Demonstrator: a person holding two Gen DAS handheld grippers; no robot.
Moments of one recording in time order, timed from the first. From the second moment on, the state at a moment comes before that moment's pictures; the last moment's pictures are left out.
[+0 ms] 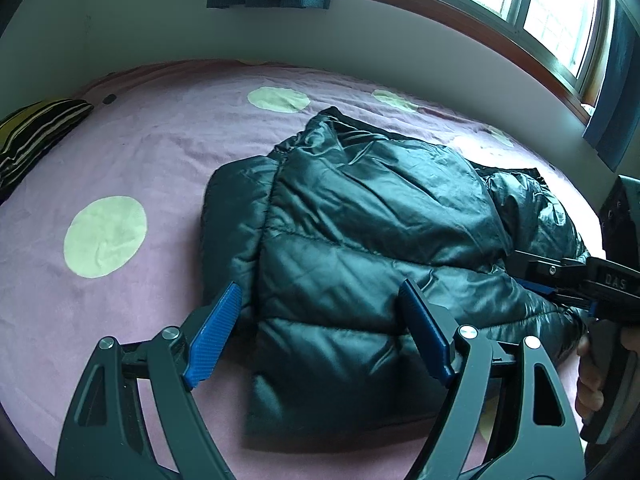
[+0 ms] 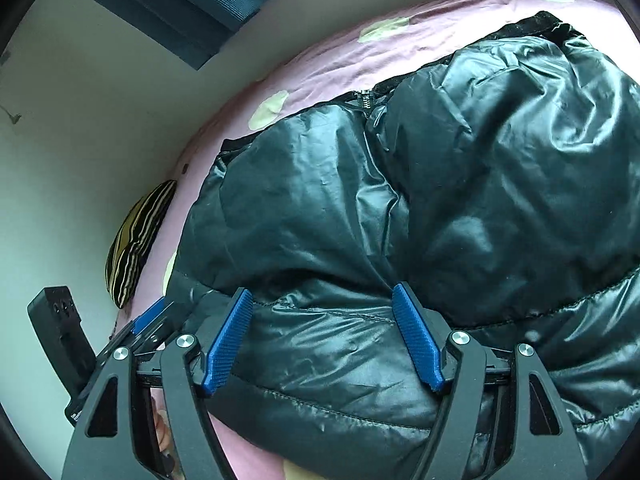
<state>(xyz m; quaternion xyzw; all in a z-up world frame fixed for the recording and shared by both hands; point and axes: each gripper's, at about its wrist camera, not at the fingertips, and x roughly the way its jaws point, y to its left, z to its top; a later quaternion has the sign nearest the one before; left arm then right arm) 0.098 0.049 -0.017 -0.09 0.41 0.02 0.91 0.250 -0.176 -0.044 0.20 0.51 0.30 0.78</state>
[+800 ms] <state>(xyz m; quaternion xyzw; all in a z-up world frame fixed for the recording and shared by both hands) 0.085 0.132 -0.040 -0.26 0.41 0.04 0.87 0.193 -0.163 -0.051 0.20 0.49 0.33 0.78</state>
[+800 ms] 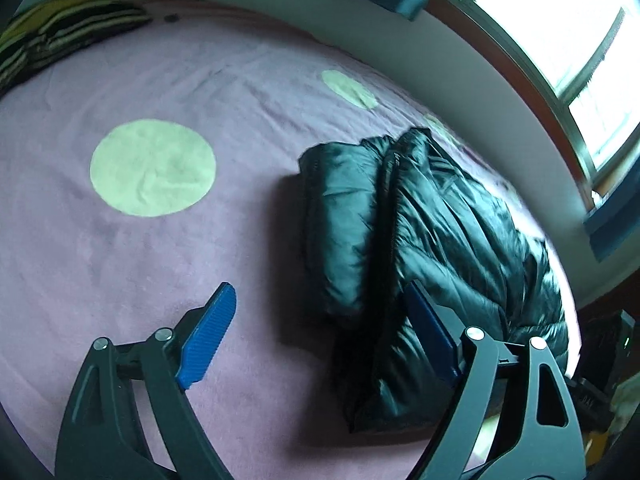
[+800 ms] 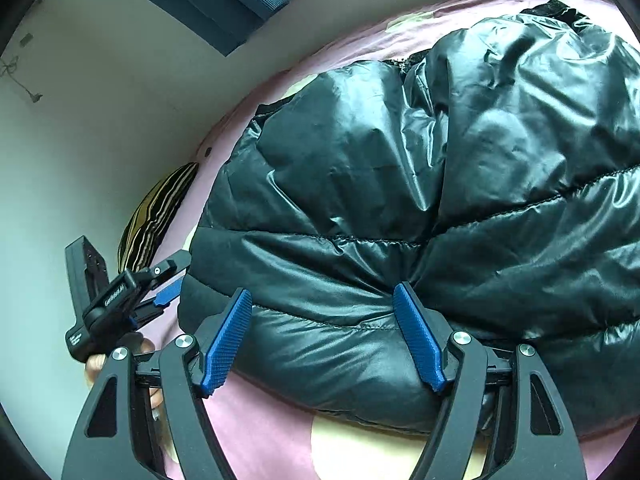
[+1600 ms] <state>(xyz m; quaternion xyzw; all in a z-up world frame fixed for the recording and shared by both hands) 0.116 0.129 -0.070 -0.40 0.43 -0.06 0.80 0.187 -0.170 -0.054 0.20 0.48 0.33 0.78</state>
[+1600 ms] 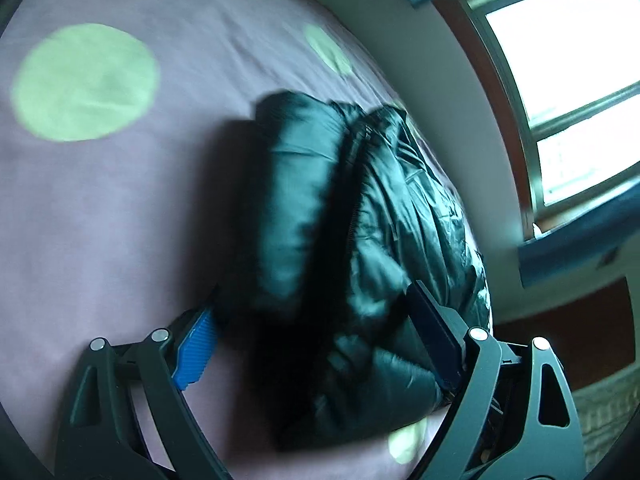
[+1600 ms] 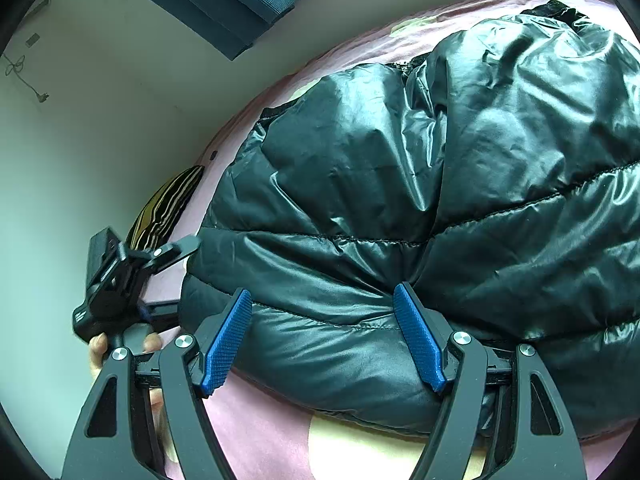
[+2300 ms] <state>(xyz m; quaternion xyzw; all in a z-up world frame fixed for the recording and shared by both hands) 0.139 0.103 -0.040 -0.34 0.42 -0.09 0.84 0.186 -0.161 -0.053 0.21 0.48 0.35 0.78</state>
